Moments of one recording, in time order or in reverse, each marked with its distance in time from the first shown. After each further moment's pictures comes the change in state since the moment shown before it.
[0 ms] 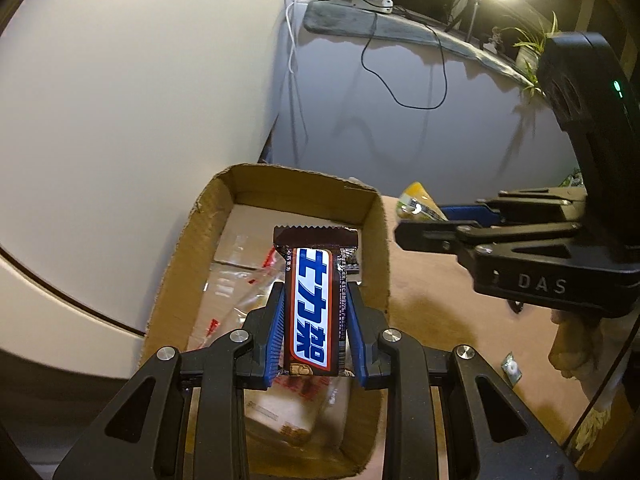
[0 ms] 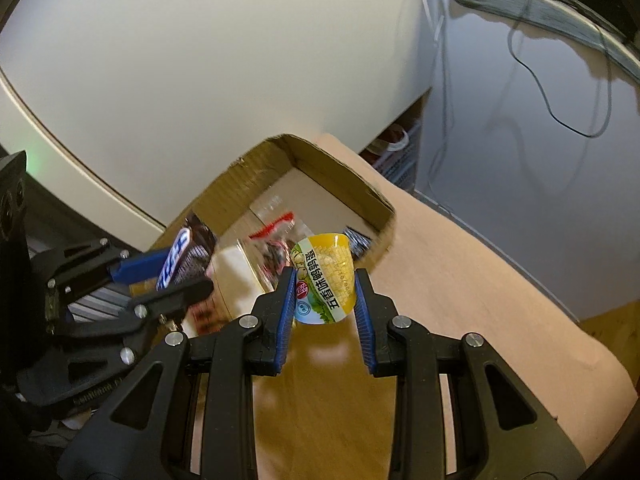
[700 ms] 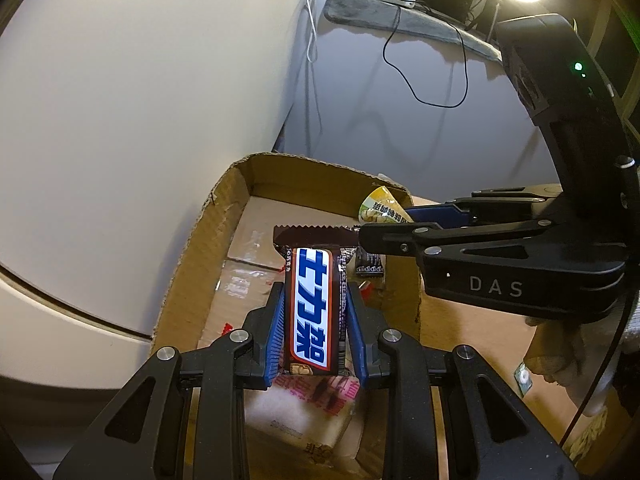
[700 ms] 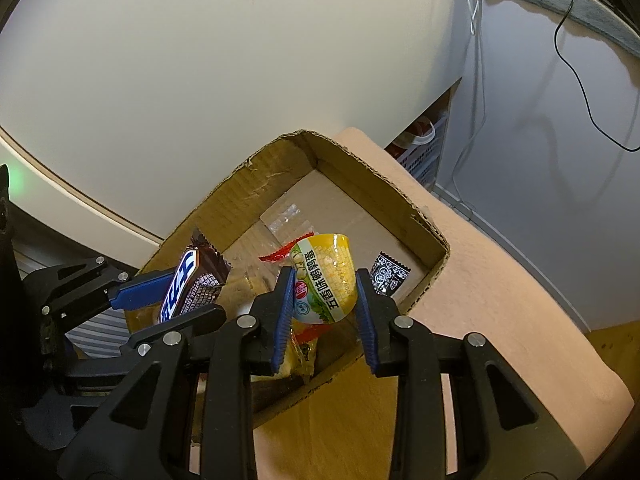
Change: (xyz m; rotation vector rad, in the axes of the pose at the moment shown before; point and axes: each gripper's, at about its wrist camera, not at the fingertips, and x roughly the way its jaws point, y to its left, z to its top) left arm 0.016 0.017 0.005 -0.042 0.027 0.014; right arm 0.052 0.010 0.022 -0.023 0.065 0.046
